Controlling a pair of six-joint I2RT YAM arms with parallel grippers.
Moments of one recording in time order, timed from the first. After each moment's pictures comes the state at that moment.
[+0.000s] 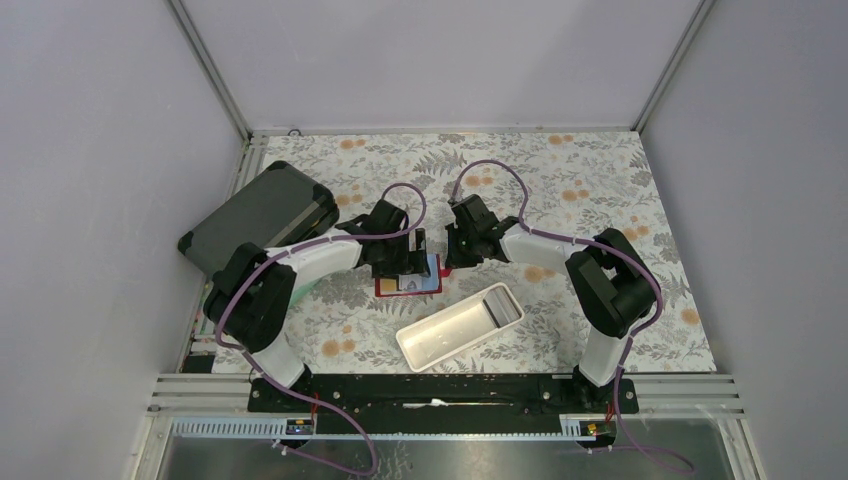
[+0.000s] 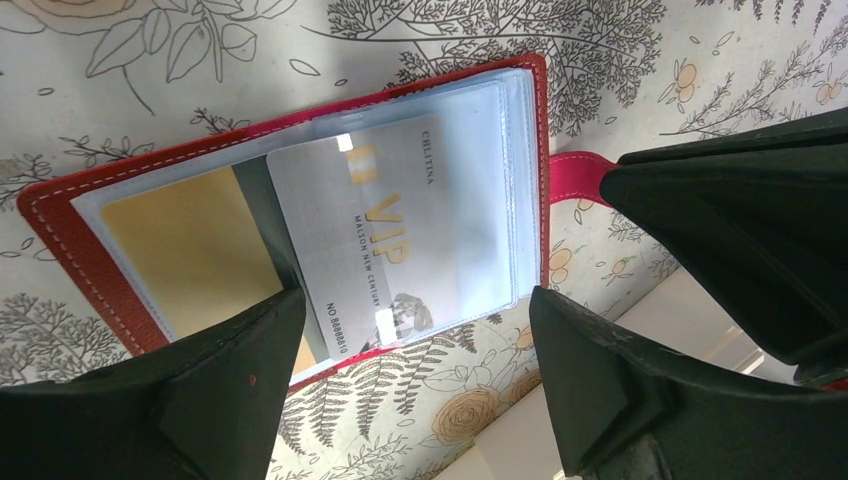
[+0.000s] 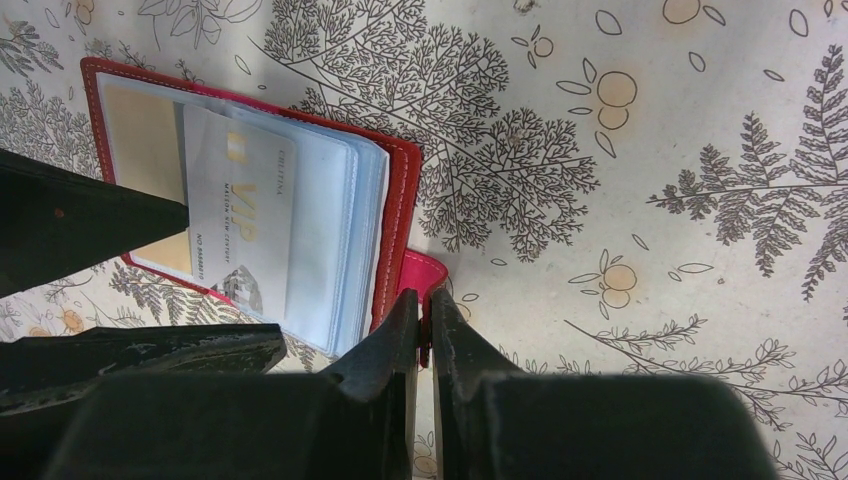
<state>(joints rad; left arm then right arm) -0.59 1.65 0.96 -0.36 0.16 -0.61 0.67 1.80 1.08 -0.26 -0.11 0.52</state>
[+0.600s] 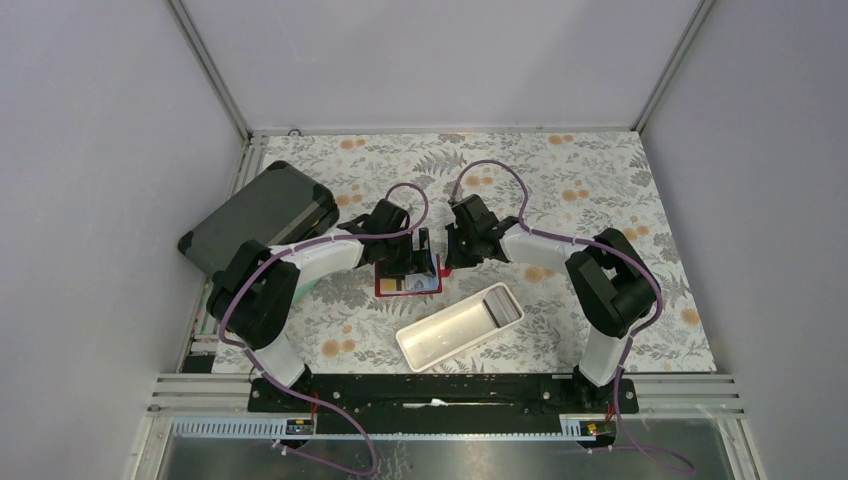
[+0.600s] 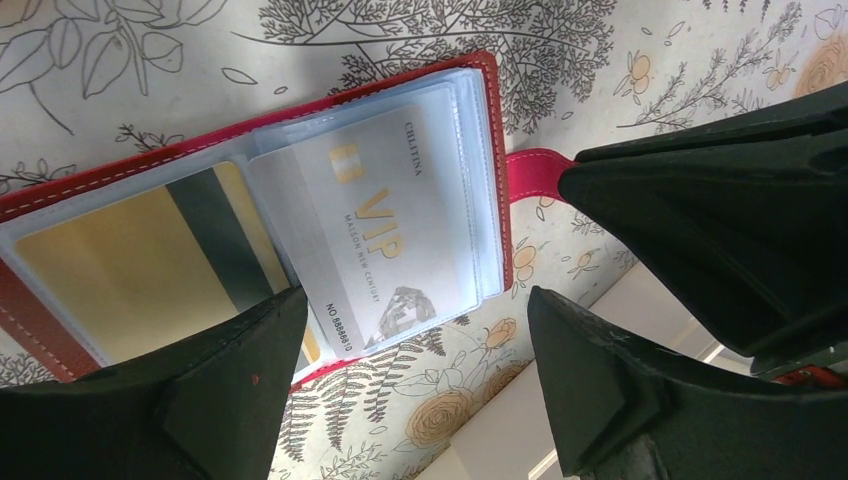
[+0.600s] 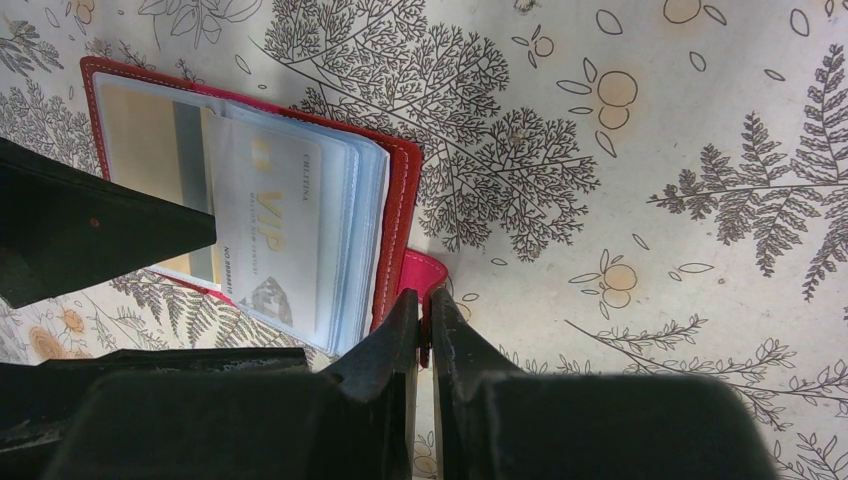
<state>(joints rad) -0.59 1.67 0.96 -0.31 0.23 -0.62 0.67 1.80 1.08 -0.26 -0.11 0.52</state>
